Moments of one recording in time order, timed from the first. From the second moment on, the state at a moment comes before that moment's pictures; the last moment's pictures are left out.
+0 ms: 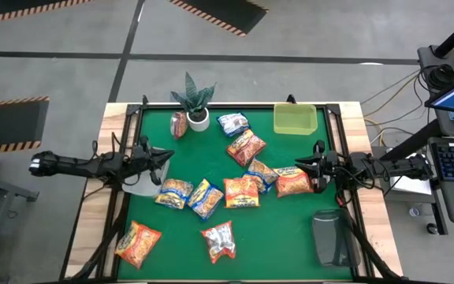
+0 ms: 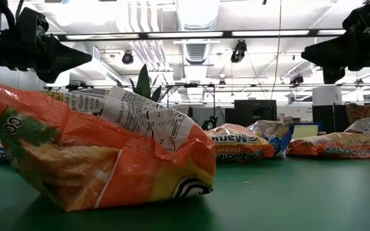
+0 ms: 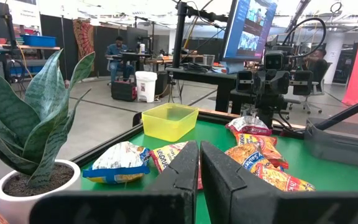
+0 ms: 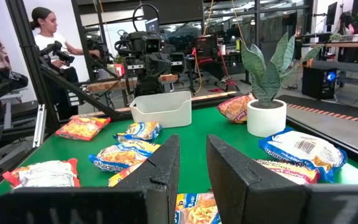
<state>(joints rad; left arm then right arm) -0.10 0.17 0.02 0.24 -0.49 -0.04 0.10 0.02 0.01 0.04 0.22 0.10</state>
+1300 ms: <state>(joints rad) -0.10 0.18 0.02 0.41 -0.47 -0.65 0.10 0.07 0.01 0.26 0.19 0.45</state>
